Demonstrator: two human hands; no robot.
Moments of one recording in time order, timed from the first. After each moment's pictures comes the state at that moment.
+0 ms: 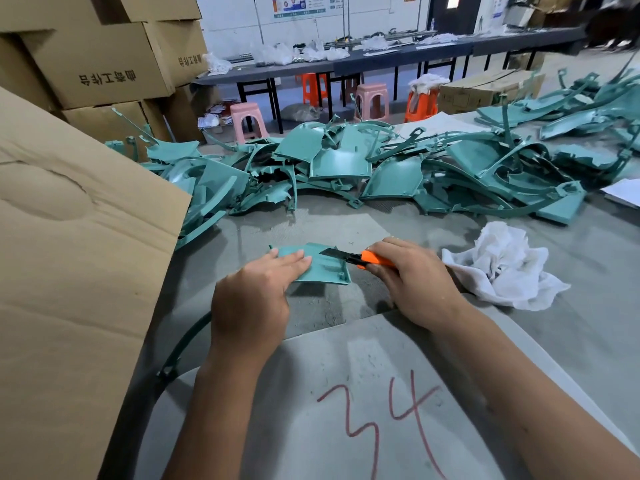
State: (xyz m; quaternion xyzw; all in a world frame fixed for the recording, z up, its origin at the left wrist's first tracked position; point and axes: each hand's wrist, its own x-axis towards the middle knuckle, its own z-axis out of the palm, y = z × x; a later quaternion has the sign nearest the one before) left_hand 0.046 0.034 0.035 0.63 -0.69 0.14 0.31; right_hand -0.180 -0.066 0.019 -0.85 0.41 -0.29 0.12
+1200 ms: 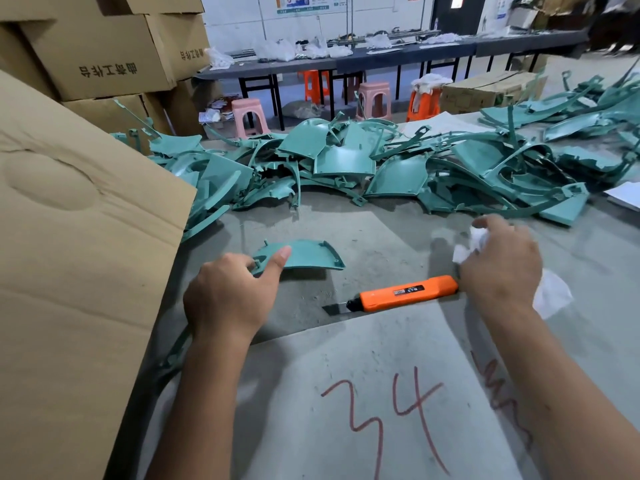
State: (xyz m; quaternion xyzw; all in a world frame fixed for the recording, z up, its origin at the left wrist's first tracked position) left_hand 0.066 0.031 0.043 0.81 -0.49 0.07 0.32; right_hand -0.231 -0.085 0.020 -0.60 0.71 -0.36 0.04
